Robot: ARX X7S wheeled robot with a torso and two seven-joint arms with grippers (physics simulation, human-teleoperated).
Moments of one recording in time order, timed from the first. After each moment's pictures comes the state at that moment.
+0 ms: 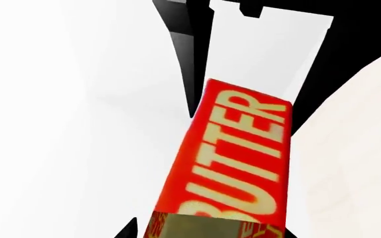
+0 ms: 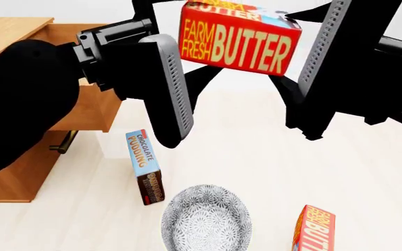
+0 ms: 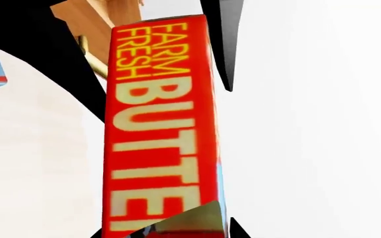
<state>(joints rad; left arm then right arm) -1.58 -0.71 1.16 0.16 -0.27 -0.08 0.33 1.88 1.08 -1.31 -0.68 0.55 0.76 -0.20</state>
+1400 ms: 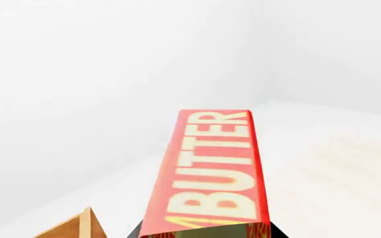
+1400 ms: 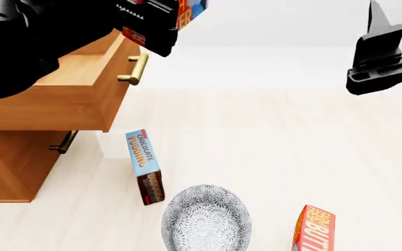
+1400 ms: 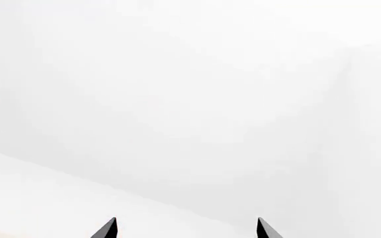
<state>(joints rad) -1.68 -0.60 0.67 0.15 -1.52 -1.11 -0.57 1.74 1.23 -0.93 -0.71 1.66 0.74 1.00</state>
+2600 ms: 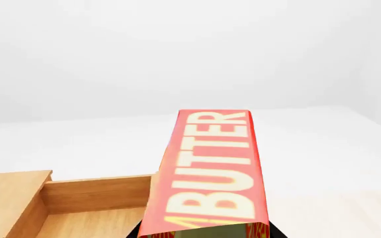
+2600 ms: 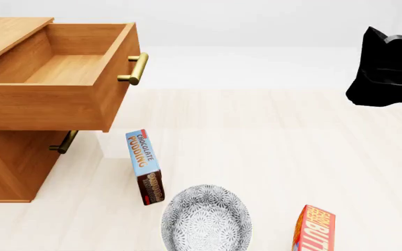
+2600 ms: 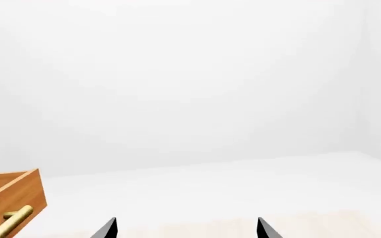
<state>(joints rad) -2.05 -0.45 0.76 -0.50 -1.74 -1.18 -0.88 1.46 1.33 -0.85 -0.77 1.91 0.29 1.08</state>
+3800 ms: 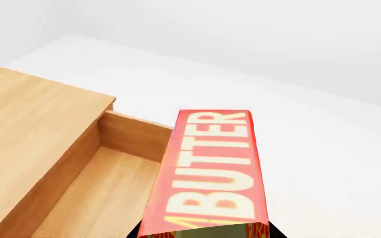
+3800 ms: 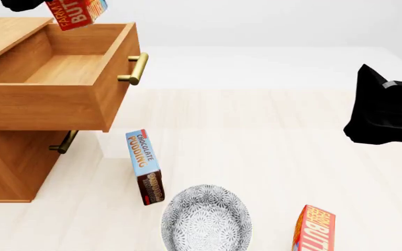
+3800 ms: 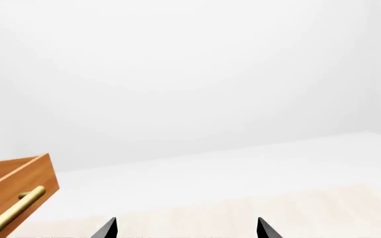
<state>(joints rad) -2.05 -0.21 0.67 -1.31 -1.00 -0.98 -0.40 1.24 1.48 -0.91 -0.90 1.80 0.04 0.99</state>
